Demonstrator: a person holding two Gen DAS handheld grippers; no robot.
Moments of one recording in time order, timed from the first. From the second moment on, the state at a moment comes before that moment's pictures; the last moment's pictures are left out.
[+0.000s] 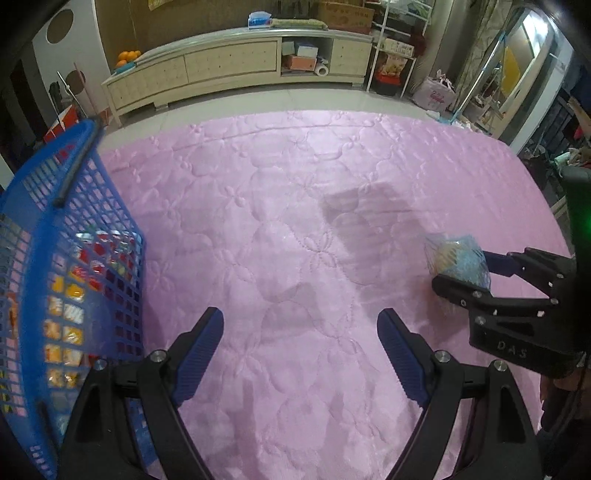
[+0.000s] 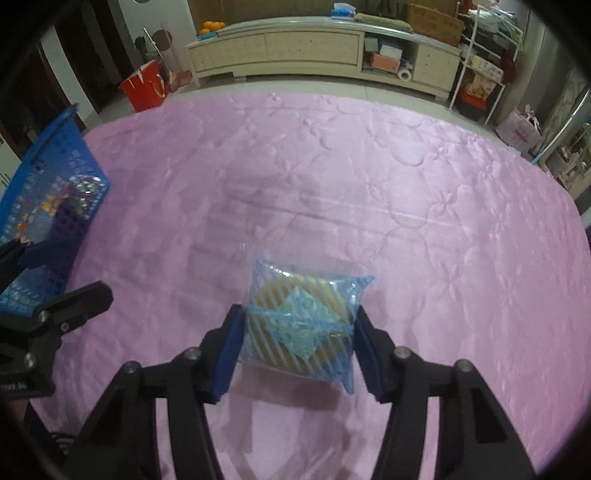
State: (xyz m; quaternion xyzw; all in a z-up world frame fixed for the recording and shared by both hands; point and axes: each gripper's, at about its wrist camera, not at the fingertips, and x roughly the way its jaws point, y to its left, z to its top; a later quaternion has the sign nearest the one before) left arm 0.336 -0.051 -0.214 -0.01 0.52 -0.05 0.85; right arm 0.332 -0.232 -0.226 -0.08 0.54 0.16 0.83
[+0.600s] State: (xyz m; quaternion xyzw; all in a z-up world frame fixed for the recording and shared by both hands) left arm 0.234 -0.048 -0.106 0.00 0.44 -0.06 0.90; right arm 0.226 -0.219 -0.090 -0.08 0.45 0.18 0.87
